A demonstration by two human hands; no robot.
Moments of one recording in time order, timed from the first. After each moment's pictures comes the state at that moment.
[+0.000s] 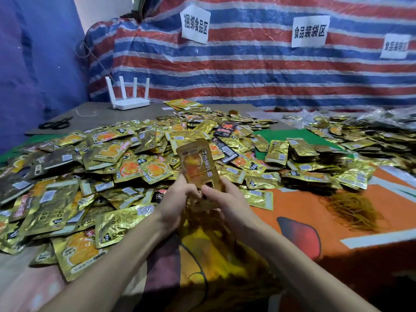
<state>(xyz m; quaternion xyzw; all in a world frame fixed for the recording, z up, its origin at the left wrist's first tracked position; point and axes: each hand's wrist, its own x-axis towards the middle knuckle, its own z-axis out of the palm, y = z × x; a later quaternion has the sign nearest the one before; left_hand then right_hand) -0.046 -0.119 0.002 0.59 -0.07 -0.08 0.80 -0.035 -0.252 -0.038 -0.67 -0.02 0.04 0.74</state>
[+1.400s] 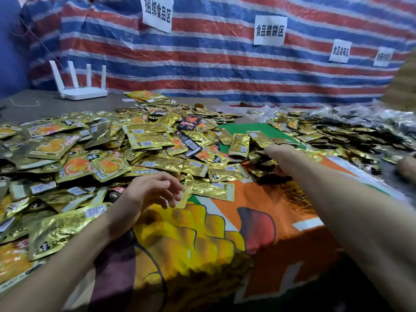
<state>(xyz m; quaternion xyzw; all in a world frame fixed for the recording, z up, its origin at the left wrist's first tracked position) -0.002 -0.110 -0.044 0.66 -0.29 -0.12 0.68 0.029 -0.461 0.023 -0.80 0.33 -0.09 0.49</state>
